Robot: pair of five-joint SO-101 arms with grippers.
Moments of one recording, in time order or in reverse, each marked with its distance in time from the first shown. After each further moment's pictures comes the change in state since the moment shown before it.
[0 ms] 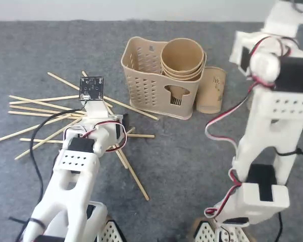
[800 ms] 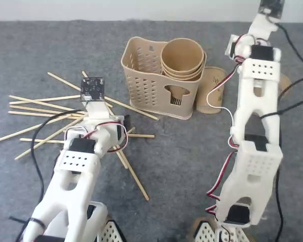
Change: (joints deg) left arm 1.0 0.0 0.7 -0.3 0.3; right arm 1.9 30.3 13.7 -44.0 -1.6
